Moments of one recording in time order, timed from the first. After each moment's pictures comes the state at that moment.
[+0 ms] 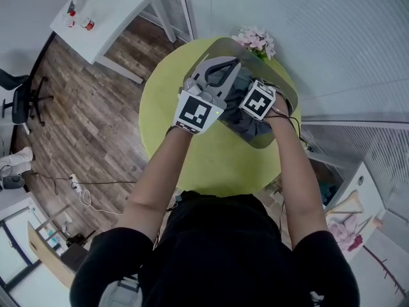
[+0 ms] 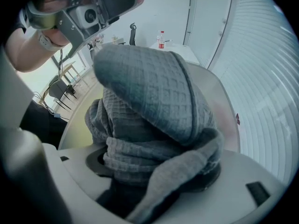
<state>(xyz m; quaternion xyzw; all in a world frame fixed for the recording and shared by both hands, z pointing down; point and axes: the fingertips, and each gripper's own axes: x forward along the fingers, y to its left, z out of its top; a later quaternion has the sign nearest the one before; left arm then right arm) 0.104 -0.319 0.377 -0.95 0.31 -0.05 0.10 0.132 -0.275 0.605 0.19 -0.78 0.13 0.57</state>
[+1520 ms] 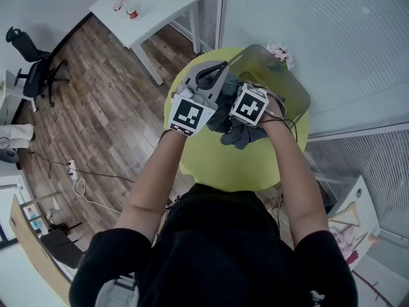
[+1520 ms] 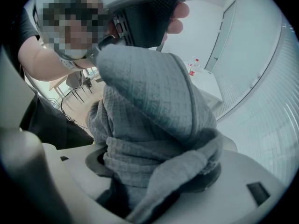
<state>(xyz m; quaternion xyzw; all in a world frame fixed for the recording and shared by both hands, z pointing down) -0.044 -0.223 0.308 -0.90 0.41 -0.05 0.14 -0.031 -0.179 0.487 0.11 -0.83 0.03 0.55</state>
